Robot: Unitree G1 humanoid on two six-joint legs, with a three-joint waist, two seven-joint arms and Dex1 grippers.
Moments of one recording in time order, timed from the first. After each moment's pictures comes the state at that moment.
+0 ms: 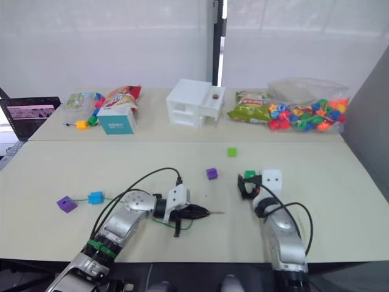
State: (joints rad) left arm -0.46 0.32 -0.35 0.23 -0.12 0.05 -1.14; right arm -0.23 -0.16 -0.15 0.02 0.15 0.27 0.18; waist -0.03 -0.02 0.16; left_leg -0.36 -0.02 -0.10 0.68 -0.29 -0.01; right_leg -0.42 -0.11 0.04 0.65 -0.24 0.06
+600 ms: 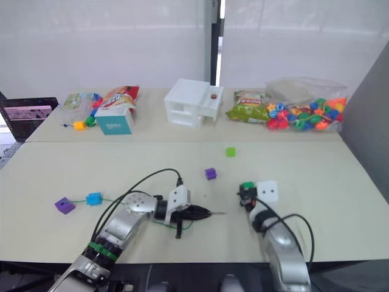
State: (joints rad) left arm -0.43 0.30 -0.34 0.22 -0.15 0.06 -1.13; right arm 0.11 -0.18 -0.05 -0.40 0.19 0.39 0.24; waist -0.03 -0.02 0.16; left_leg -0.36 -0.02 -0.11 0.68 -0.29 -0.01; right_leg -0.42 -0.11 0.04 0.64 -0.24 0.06
